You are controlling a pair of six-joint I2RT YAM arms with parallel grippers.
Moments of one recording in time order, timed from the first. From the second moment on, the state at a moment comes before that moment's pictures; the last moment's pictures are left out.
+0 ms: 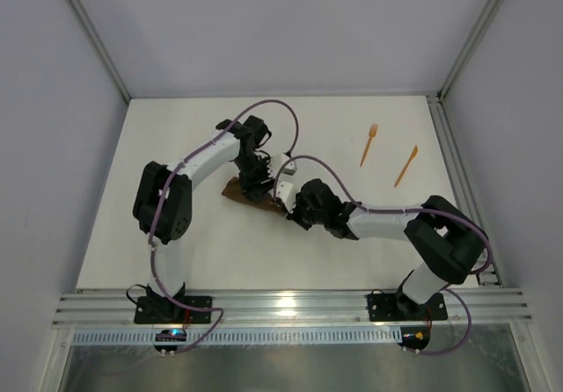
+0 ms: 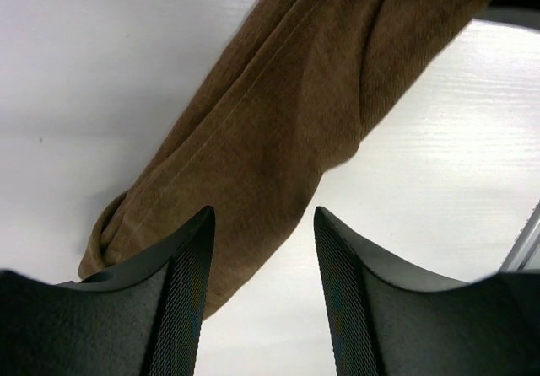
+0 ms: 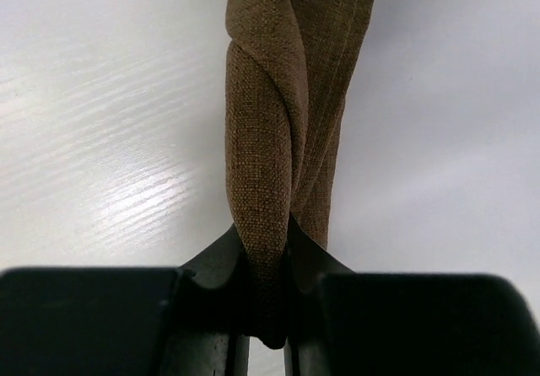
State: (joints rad) left arm -0.53 1.98 1.61 -1.10 0.40 0.88; right arm 0.84 1.59 0.70 0.23 -0.12 -0.37
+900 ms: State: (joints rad) left arm -0.44 1.96 1.75 -1.05 0.33 0.80; right arm 0.43 1.74 0.61 0.58 -0.74 0.56
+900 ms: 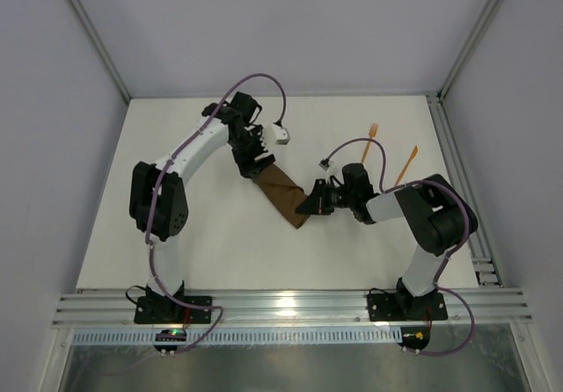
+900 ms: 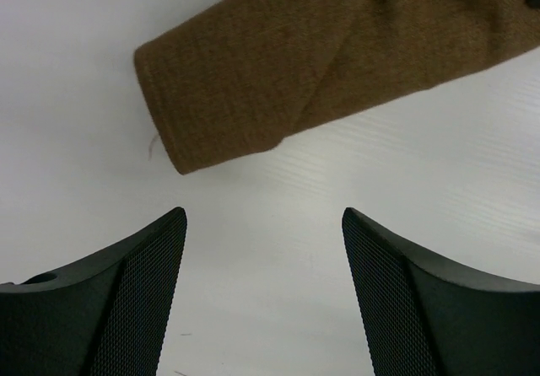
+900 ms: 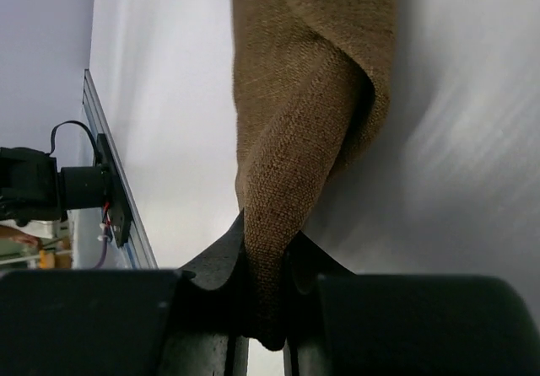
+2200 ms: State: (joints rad) left arm -0.34 2.08 1.59 -0.71 0.27 0.31; right arm 0.38 0.99 0.73 0.10 0.35 0.21
